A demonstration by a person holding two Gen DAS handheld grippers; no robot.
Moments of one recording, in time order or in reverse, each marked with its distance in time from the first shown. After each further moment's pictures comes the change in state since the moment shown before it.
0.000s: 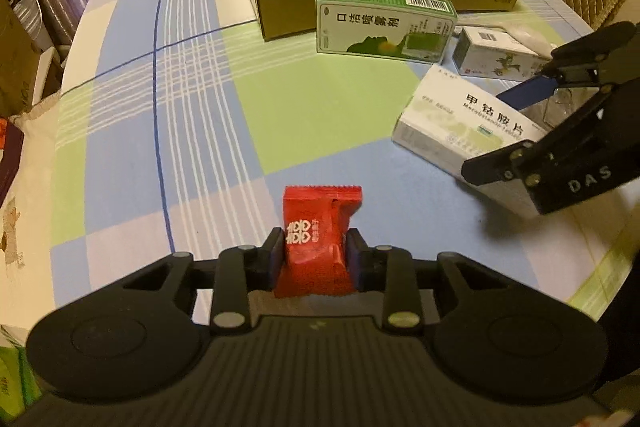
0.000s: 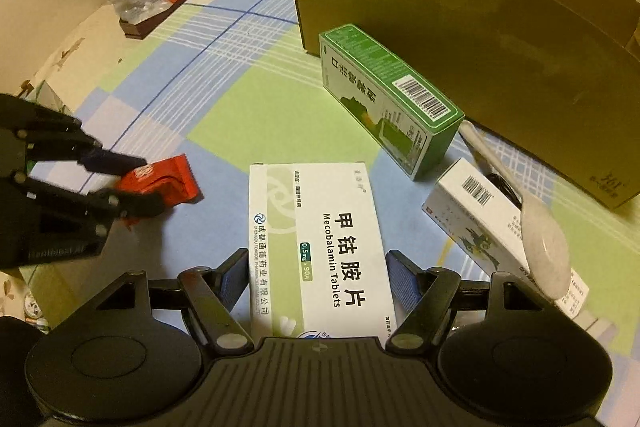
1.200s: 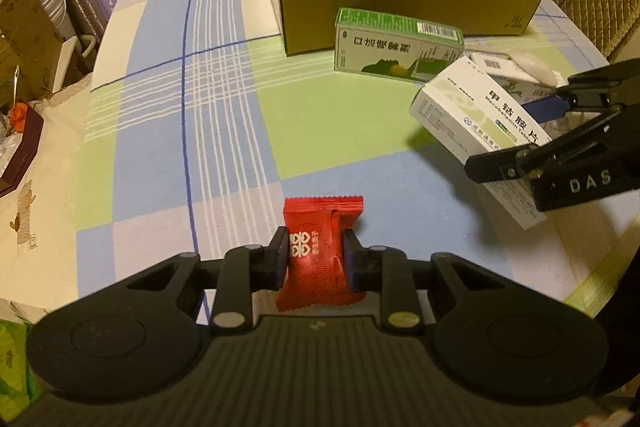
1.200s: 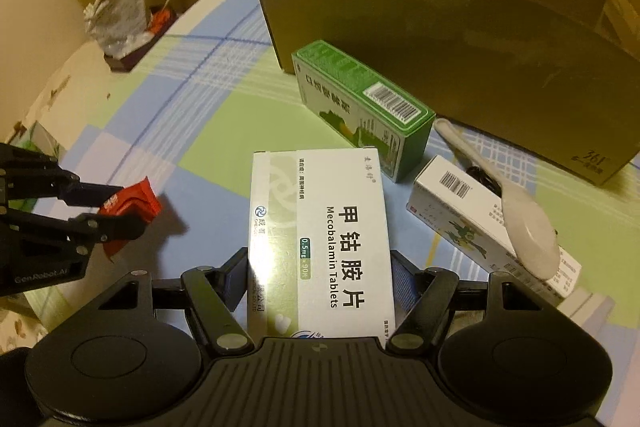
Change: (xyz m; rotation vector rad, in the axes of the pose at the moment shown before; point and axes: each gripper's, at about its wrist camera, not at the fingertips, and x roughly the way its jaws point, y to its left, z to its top) left arm -0.031 -0.002 0.008 -0.077 -0.011 0.050; right arm -0.023 -0.011 -0.008 0.104 -0.065 0.008
